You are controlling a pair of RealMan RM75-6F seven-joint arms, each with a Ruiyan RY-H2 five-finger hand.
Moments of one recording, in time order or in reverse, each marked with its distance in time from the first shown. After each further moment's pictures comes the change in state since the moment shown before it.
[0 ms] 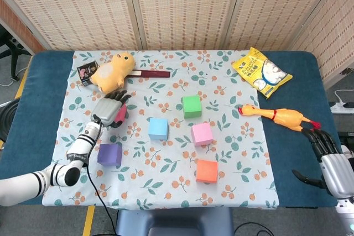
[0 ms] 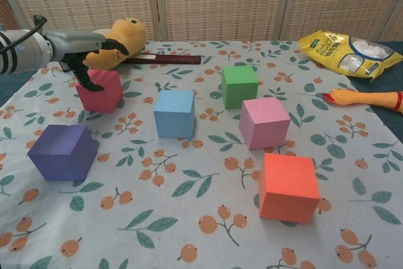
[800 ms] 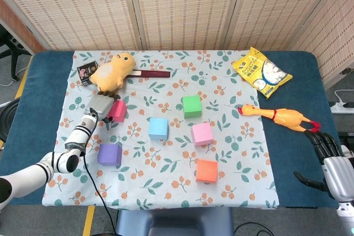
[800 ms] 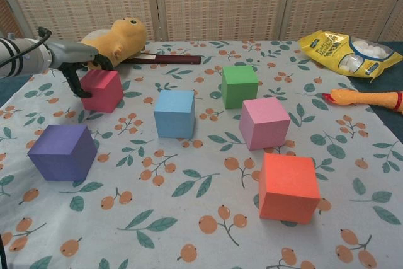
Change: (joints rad) left arm -0.025 -0.093 0.021 0.296 0.022 -0.184 -0.026; right arm -0.023 0.005 -0.005 -0.029 0.007 0.017 -0.024
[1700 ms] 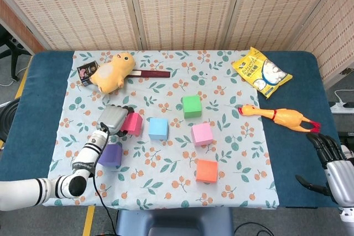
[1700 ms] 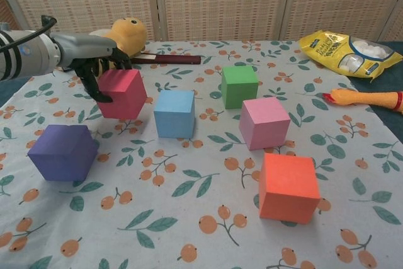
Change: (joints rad) left arm -0.016 0.140 -0.028 -0.596 -0.258 0.335 0.310; right arm -0.023 0.003 -0.017 0.023 -0.043 0.044 0.031
